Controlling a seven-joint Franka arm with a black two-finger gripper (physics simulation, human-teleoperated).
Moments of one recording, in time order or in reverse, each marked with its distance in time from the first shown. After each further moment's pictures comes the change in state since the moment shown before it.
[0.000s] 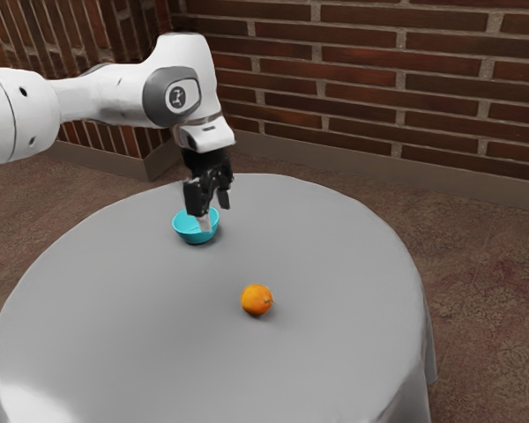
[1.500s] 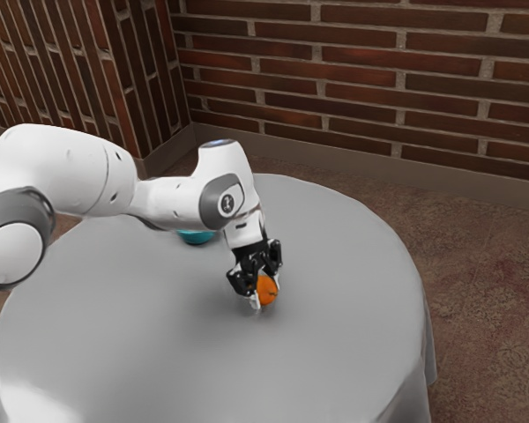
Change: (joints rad) arm -0.070 0.262 -0.003 -0.151 -0.181 0.471 0.452
